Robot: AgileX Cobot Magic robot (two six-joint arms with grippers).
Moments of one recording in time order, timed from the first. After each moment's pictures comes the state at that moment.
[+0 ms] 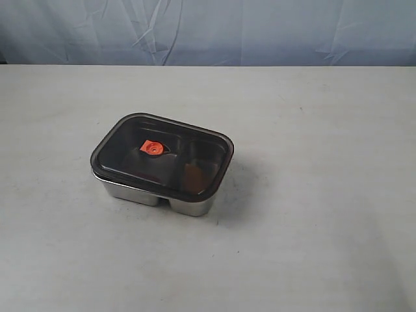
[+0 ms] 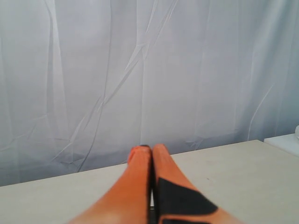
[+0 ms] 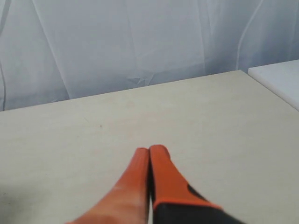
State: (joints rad) left arm -0.32 0.20 -0.32 -1.22 0.17 1.08; right arm 0.01 0.01 -0.16 0.07 0.43 0.02
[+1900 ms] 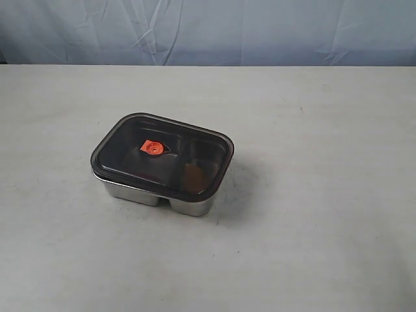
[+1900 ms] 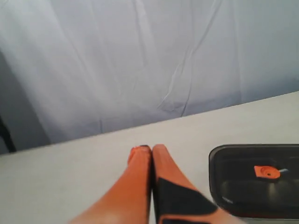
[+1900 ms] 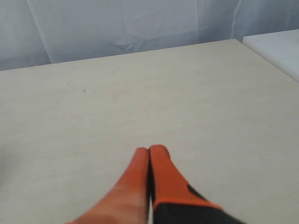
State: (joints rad) left arm 0.02 0.13 -0.29 -0.52 0.35 0.62; right arm 0.01 0.01 0.00 0.02 0.37 0.02
